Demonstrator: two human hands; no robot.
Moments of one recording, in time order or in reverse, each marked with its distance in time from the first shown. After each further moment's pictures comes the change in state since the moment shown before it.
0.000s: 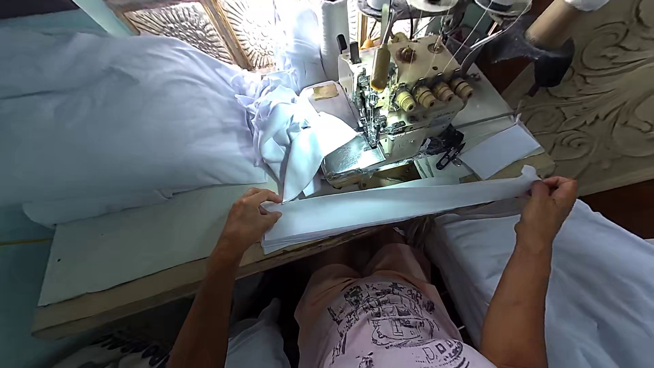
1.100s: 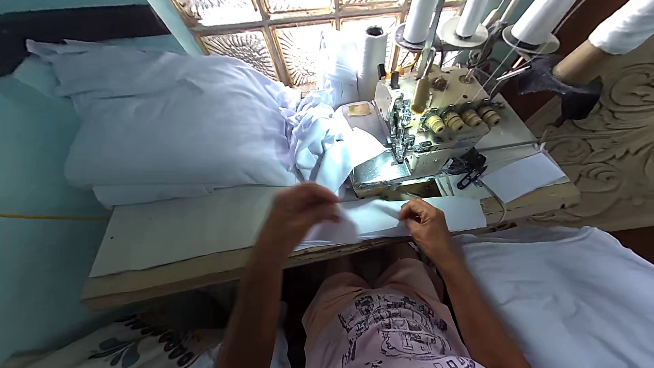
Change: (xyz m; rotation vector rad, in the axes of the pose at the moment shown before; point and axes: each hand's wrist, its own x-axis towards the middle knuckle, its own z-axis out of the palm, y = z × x) left_hand -0.028 0.079 -0.016 -0.694 0.078 0.521; right_hand -0.124 -0.064 0.110 0.033 -0.789 -0.476
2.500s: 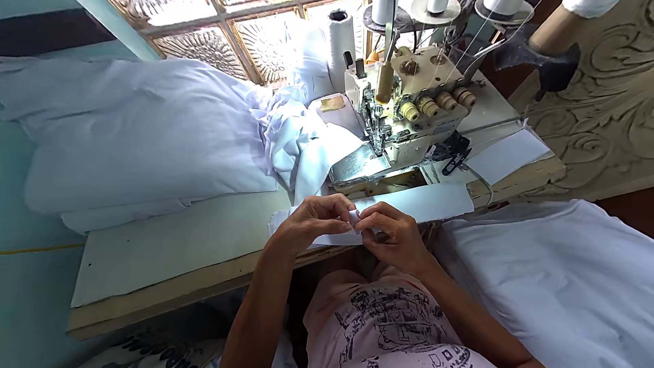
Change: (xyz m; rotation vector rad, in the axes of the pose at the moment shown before) left_hand 0.022 -0.052 0.027 -0.458 -0.439 -0.235; right_hand -0.012 -0.041 0.019 0.195 0.074 -0.511
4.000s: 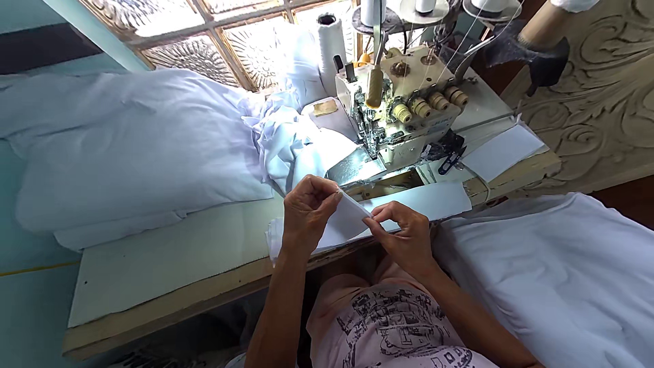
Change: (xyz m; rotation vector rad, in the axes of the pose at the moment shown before) left_hand 0.021 0.007 0.029 0.258 0.541 0.308; right_hand -0.002 -0.001 0.000 0.034 0.251 0.210
